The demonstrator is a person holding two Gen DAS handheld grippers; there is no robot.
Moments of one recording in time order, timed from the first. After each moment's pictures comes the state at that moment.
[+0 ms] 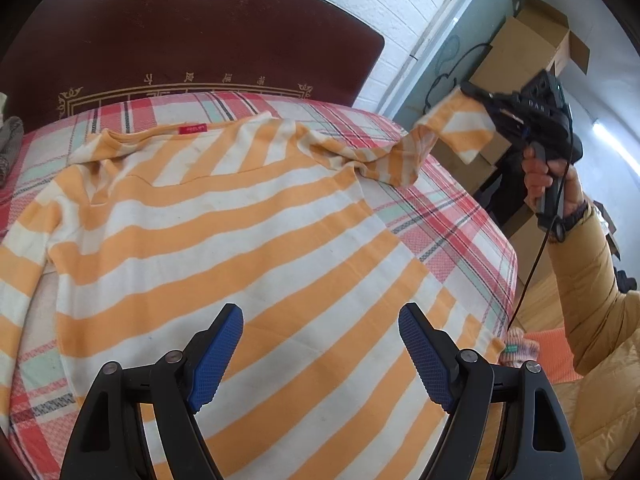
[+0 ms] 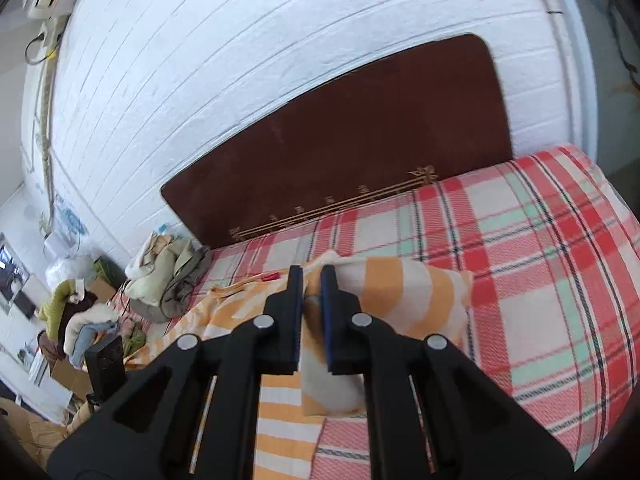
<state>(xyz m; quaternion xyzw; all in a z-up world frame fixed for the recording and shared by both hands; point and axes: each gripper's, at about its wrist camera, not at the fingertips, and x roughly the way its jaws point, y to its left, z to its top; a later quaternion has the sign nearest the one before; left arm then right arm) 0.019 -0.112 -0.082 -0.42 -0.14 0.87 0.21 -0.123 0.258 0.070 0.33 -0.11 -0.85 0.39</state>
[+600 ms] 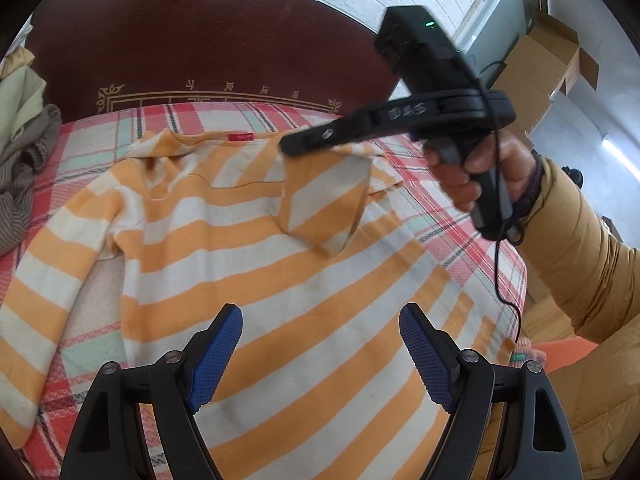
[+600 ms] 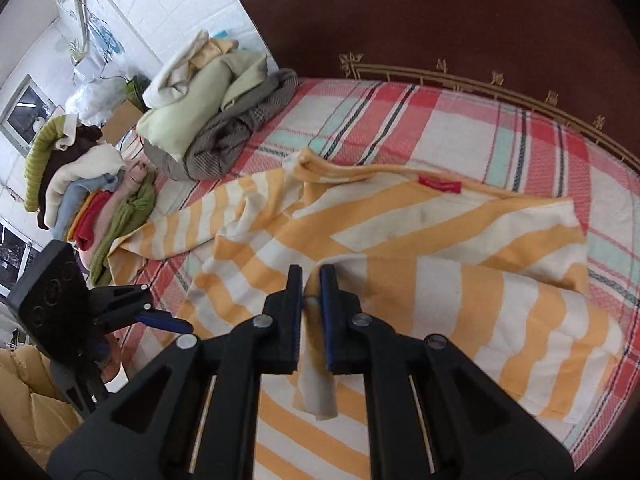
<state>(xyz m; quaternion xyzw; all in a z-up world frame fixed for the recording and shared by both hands) 0.033 -0.153 -0.082 -0.40 -0.15 0.88 0.18 -0.134 -0.016 -0.036 0.51 0.09 -0.69 0.51</state>
